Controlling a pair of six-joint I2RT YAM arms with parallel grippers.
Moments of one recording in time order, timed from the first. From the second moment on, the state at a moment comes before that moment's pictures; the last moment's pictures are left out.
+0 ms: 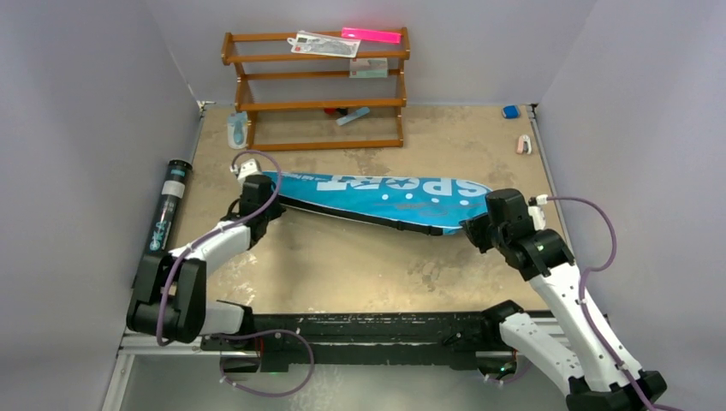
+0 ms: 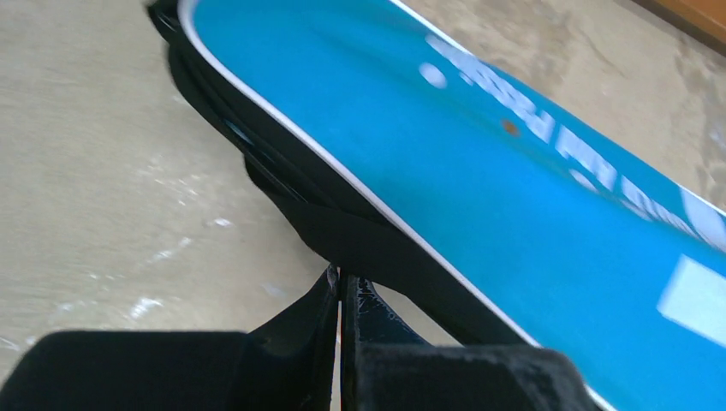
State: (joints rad) left arm -0.23 1.32 0.58 0.07 -0.29 -0.56; right arm 0.37 0.78 0.87 -0.97 0.23 1.47
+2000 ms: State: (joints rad) left arm -0.08 1.01 0.54 0.28 -0.06 -0.32; right arm 0.29 1.05 0.63 0.13 0.28 0.22
